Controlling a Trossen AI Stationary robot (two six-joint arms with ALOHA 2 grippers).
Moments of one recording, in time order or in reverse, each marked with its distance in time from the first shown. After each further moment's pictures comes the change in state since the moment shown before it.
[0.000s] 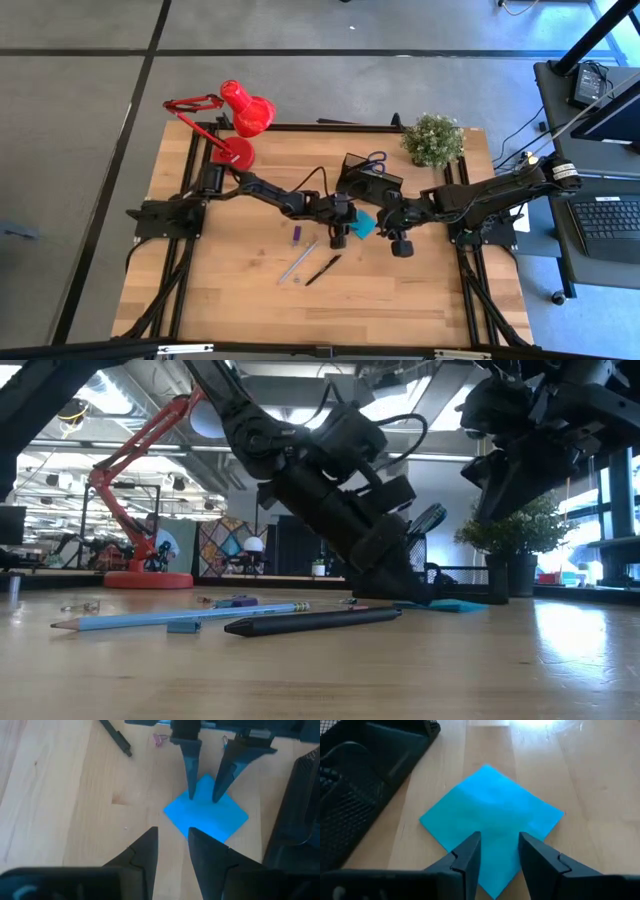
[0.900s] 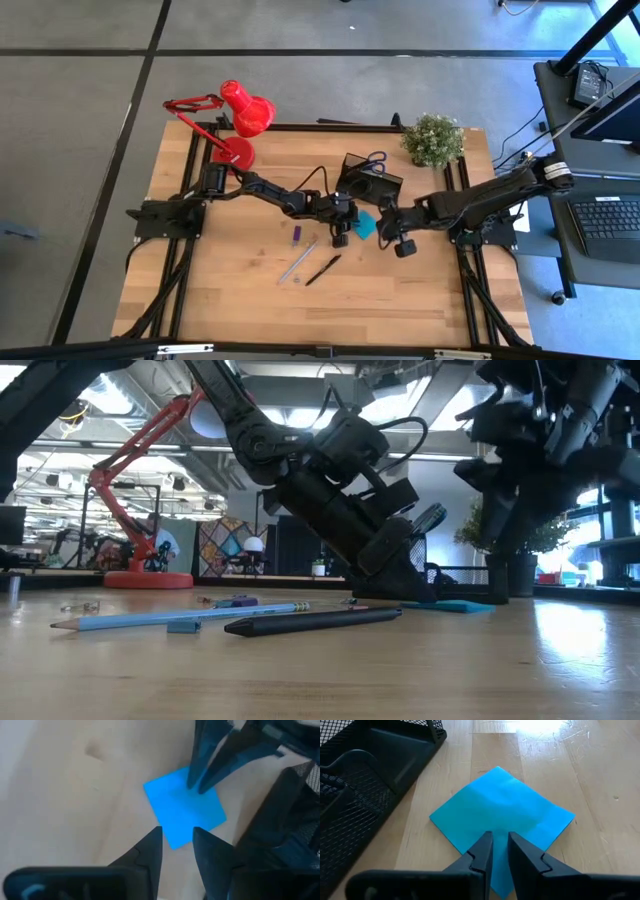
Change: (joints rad) left arm 0.006 0.032 0.000 0.013 0.006 -0.001; right arm 0.062 0.090 0.000 -0.042 0.186 -0.263
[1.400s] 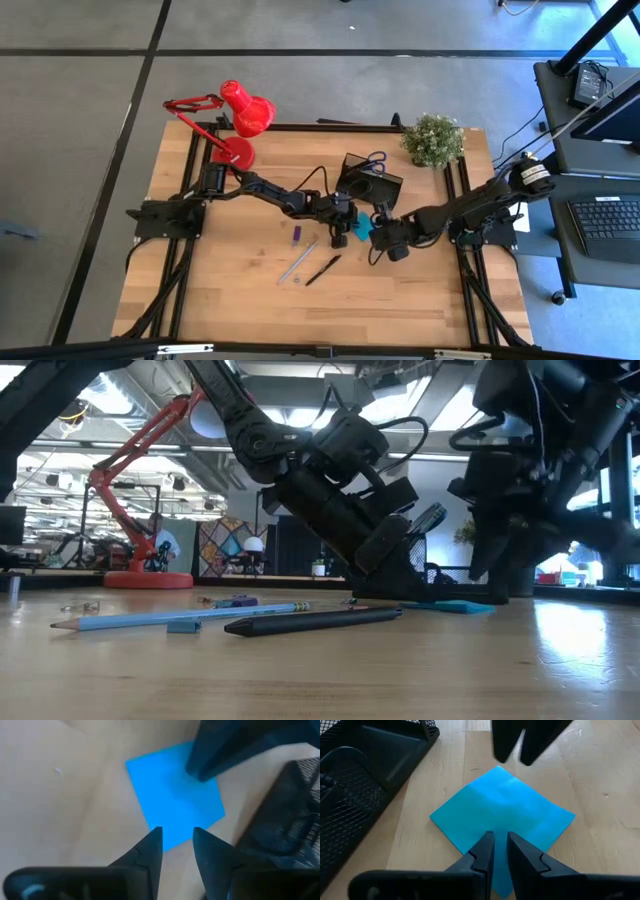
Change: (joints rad) left arm -0.001 0.000 -0.002 -0.014 0.023 -0.002; right arm 0.089 0.209 0.000 0.083 0.225 0.001
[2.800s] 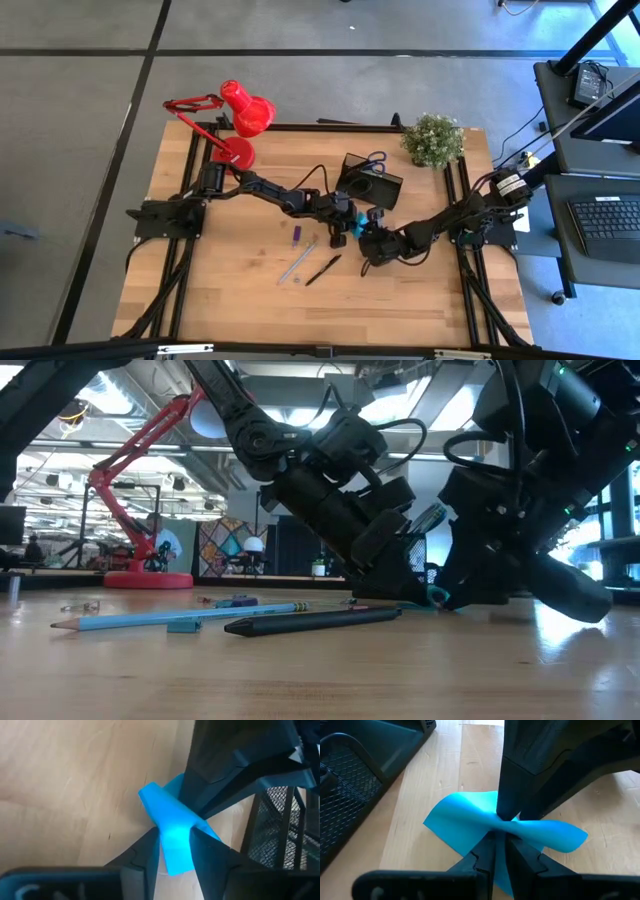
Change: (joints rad) left arm 0.002 -0.002 -0.002 -0.026 0.043 -0.033; right arm 0.065 0.219 -0.005 0.342 0.213 0.085
